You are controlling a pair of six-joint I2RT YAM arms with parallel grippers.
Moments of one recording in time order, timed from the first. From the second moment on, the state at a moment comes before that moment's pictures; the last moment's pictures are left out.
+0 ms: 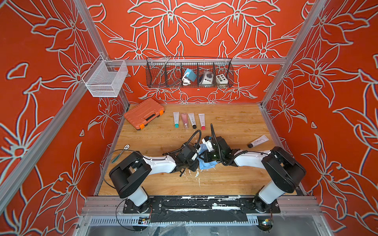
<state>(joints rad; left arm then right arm) -0.79 1.59 0.68 0.01 0.09 -0.32 0.72 1.63 0.67 0.18 -0.43 0.51</state>
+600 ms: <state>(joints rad) -0.78 1.57 0.66 0.02 0.07 -0.32 0.63 1.64 0.69 0.13 -0.42 0.54</state>
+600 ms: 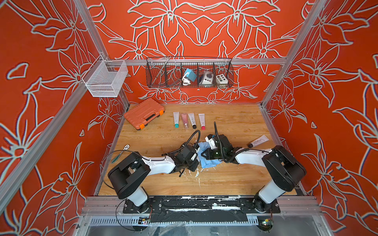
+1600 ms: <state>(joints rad) -0.77 1.54 0.64 0.01 0.05 -0.33 0.49 1.67 0.91 -0.17 -0.37 0.45</state>
